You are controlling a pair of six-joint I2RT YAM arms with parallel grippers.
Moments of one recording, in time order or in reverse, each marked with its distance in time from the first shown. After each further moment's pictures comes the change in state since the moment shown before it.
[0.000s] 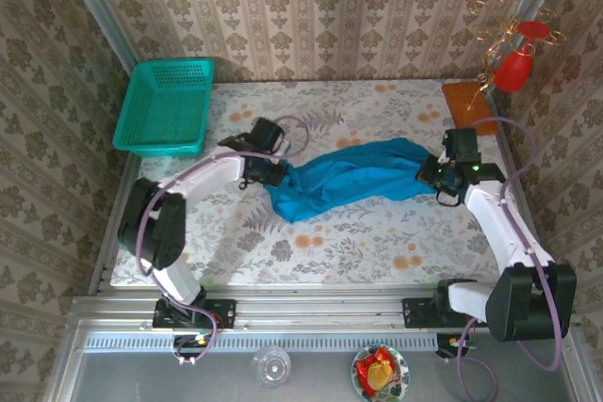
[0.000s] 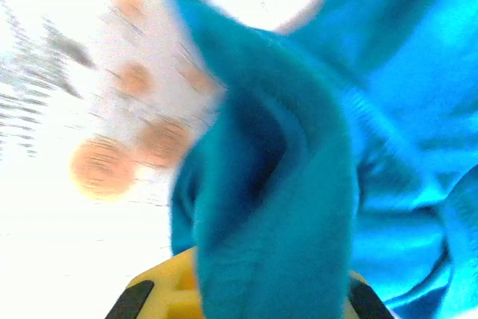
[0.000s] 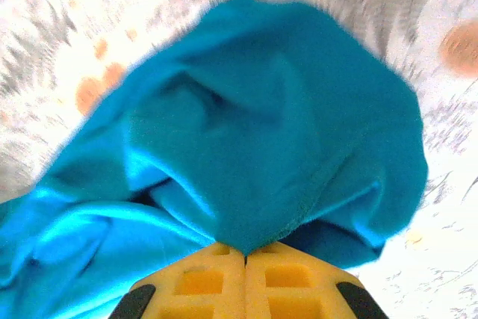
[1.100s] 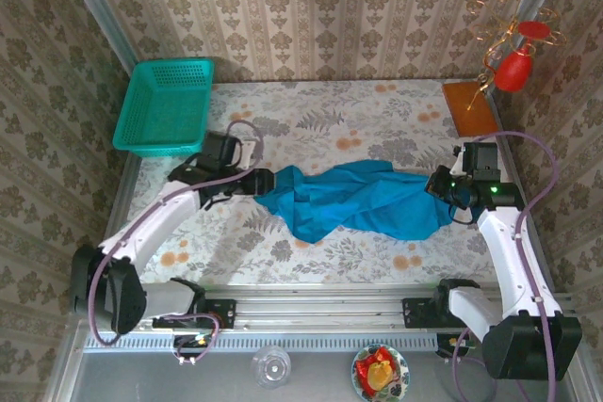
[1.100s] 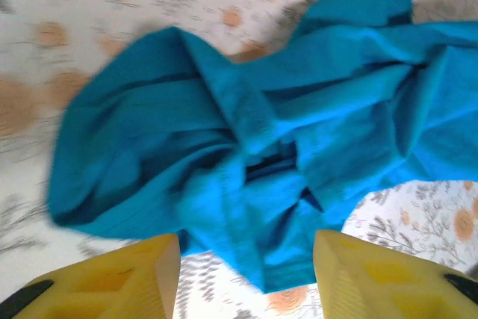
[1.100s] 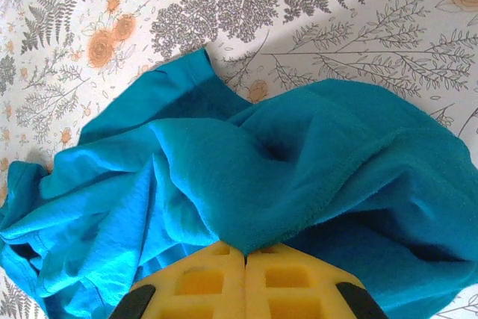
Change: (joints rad) left arm -0.021 -0.242 -0.308 0.160 0.307 -0.229; right arm -0.029 -0.161 -0.132 -0.083 -0.105 -0.026
